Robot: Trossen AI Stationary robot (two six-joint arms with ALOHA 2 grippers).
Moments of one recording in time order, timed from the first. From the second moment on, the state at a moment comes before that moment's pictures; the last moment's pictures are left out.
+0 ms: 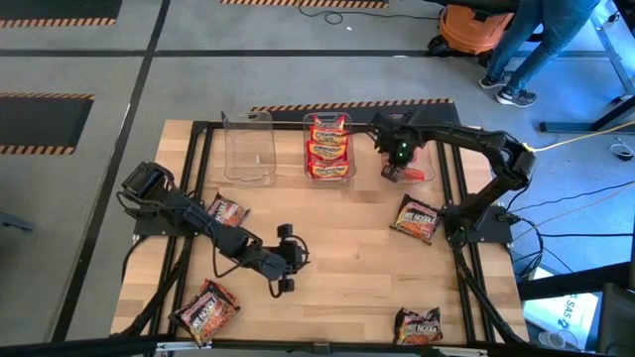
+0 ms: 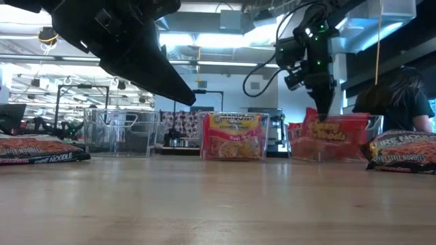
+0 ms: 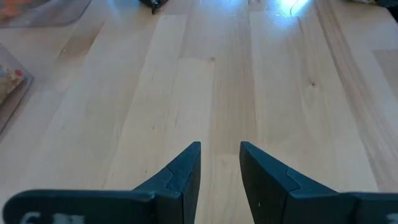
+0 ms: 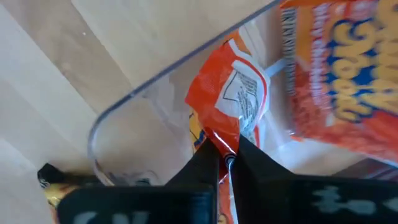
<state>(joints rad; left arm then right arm) -0.49 1.69 0.87 0.12 -0.51 -0.31 -0.61 1.59 1.22 -1.15 0.06 -0.09</state>
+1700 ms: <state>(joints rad) -0.46 1.69 0.87 0.13 -0.50 -0.31 -0.52 1.47 1.41 -1.19 0.06 -0.11</state>
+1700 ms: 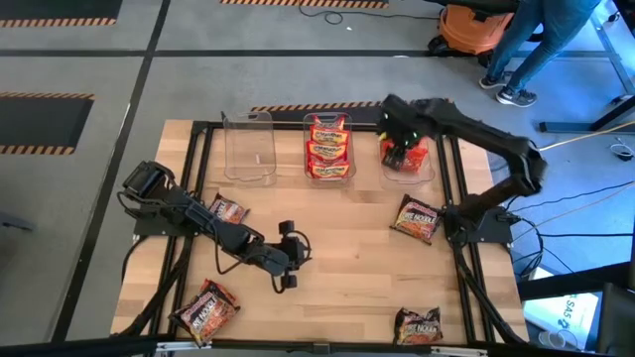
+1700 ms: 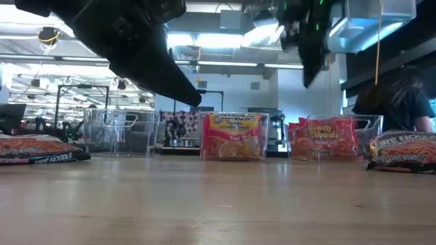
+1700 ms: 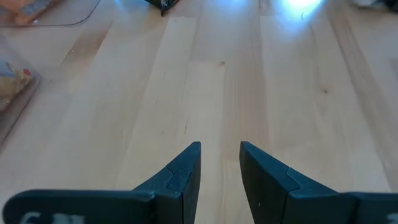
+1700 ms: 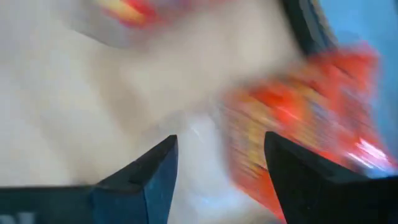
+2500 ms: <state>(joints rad) -0.89 1.58 1.18 -0.80 0.14 -1.34 0.43 1.56 0.80 0.30 0.18 0.32</state>
